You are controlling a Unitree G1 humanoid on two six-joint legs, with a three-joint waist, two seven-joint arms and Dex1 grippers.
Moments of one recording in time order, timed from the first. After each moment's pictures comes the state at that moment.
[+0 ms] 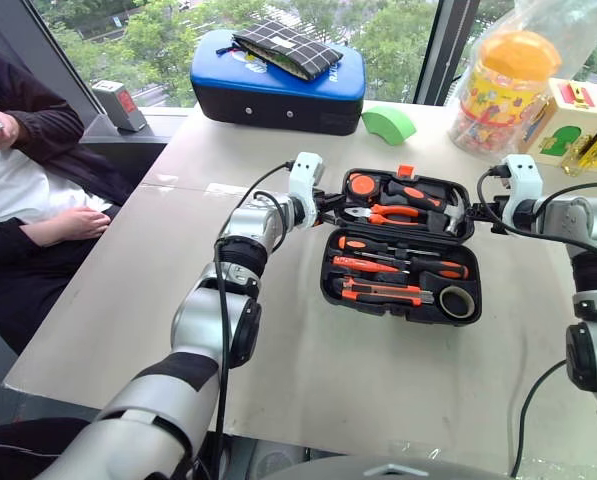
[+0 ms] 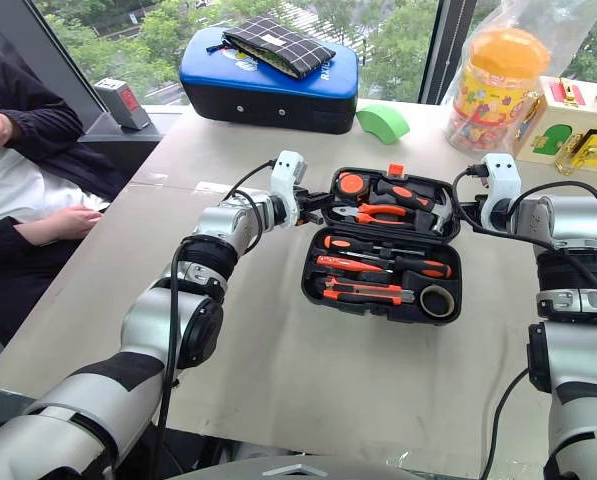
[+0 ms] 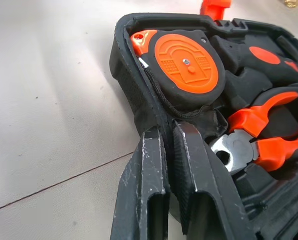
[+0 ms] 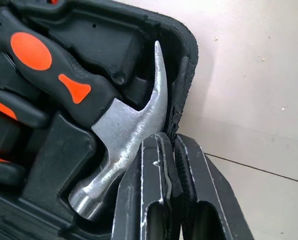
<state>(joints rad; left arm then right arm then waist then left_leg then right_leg) -1.05 0.19 0.00 0.96 -0.22 0.43 -0.68 -0.85 -0.62 -0.10 0.48 0.35 1.05 0.50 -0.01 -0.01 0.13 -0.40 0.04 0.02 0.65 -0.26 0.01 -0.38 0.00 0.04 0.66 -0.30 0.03</state>
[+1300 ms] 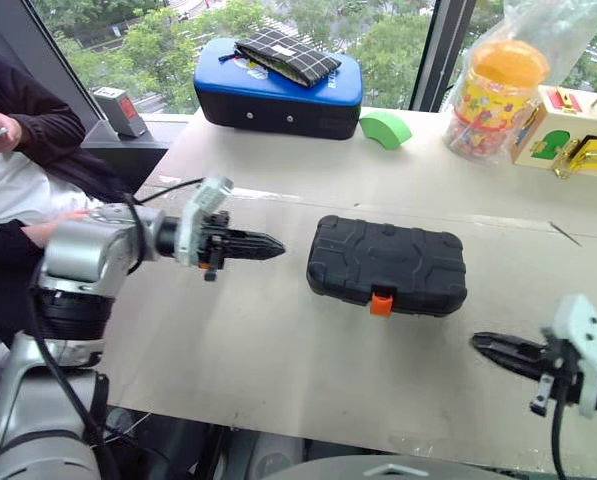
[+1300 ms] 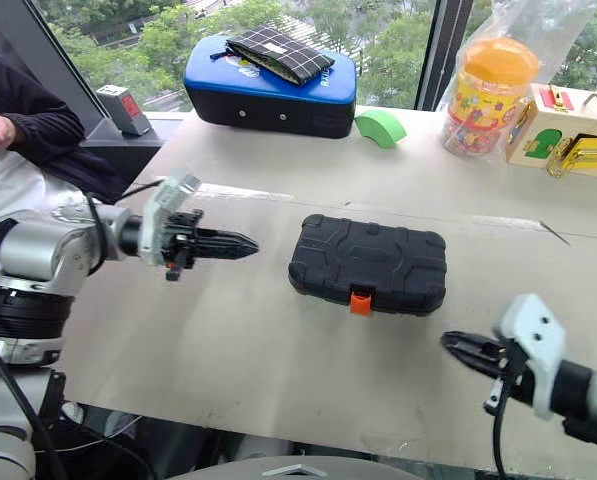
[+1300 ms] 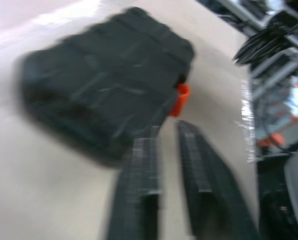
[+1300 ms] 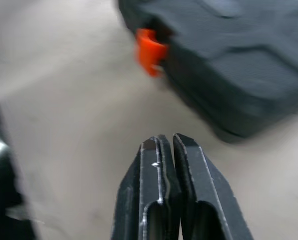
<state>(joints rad) -0.61 0.82 -0.09 0.00 -0.60 0.88 -1.39 0.45 -0.80 -0.44 -0.94 0.70 0.87 0.78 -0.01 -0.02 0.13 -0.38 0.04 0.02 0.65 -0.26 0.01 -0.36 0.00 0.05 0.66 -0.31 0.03</state>
